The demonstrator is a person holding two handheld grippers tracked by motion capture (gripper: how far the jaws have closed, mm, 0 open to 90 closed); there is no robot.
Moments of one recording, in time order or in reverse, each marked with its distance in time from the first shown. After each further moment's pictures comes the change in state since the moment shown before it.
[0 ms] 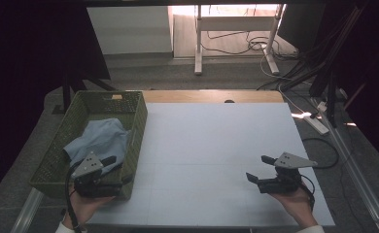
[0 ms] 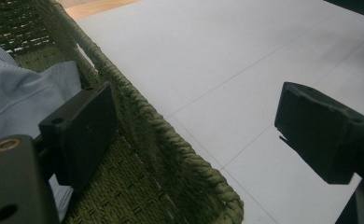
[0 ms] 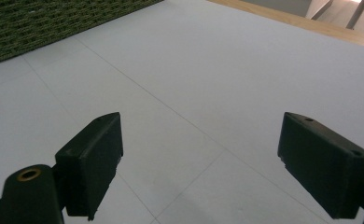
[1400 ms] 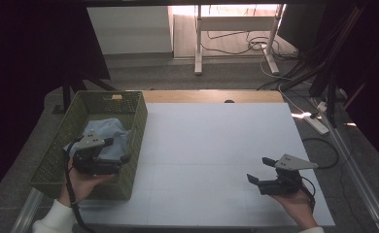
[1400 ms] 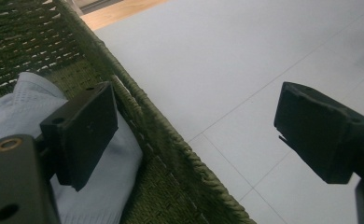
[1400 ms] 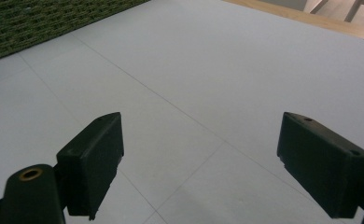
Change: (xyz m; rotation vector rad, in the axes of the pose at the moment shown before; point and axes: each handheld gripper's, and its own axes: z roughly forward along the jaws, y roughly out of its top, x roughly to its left) left arm 0.025 0.051 0.002 0.087 0.055 0.019; right arm 0.001 -0.005 -0.001 0.006 -0.012 0.013
